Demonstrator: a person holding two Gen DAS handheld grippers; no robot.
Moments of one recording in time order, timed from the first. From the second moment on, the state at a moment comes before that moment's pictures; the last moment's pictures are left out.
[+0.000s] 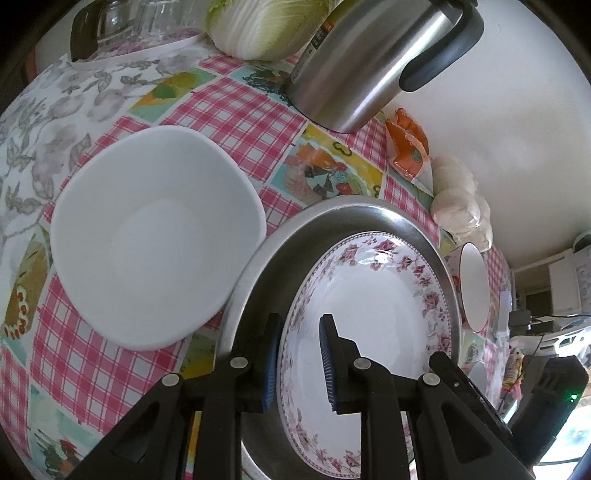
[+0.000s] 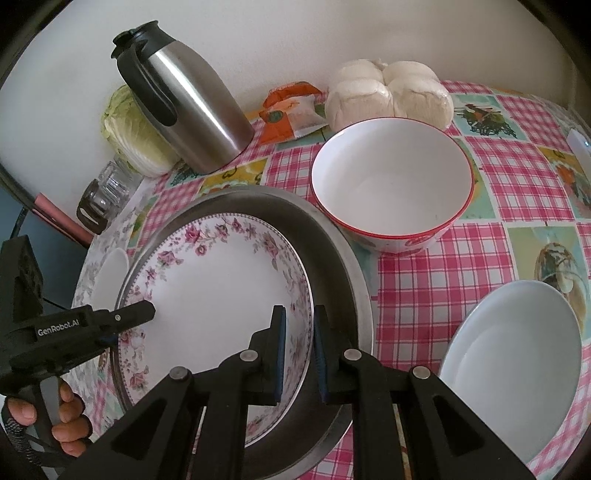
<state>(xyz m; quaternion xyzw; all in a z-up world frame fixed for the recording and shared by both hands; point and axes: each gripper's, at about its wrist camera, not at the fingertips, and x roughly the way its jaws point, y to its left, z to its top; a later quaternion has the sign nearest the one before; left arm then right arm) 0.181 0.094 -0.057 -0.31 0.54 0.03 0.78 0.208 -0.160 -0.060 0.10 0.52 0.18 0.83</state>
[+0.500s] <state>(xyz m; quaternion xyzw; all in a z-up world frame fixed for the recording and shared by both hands) 0.183 0.092 -0.057 -0.29 0.56 0.03 0.78 0.206 -0.152 -0.058 0.07 0.53 0.16 0.83</state>
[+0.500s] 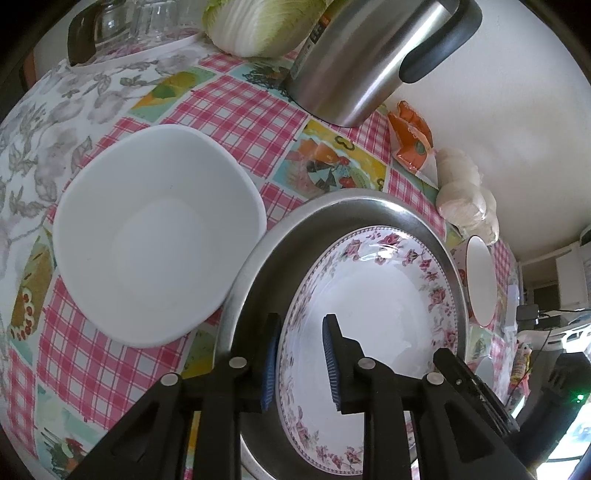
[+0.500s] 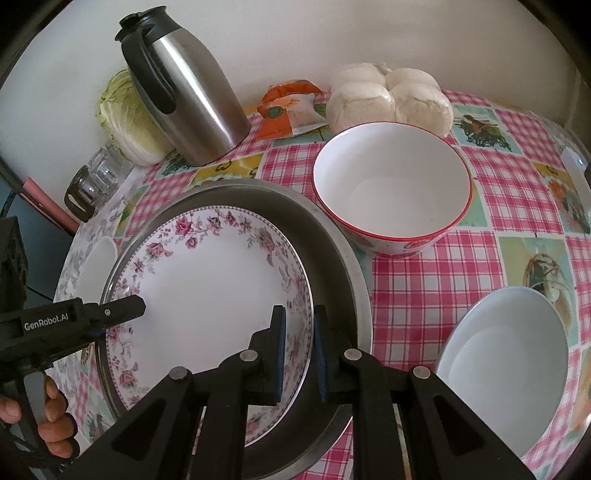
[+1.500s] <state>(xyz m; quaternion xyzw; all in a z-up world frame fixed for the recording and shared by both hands) 0.177 0.061 0.000 -0.17 0.55 0.08 0.81 0.187 -0.167 0.020 0.05 0.47 0.11 0.87</state>
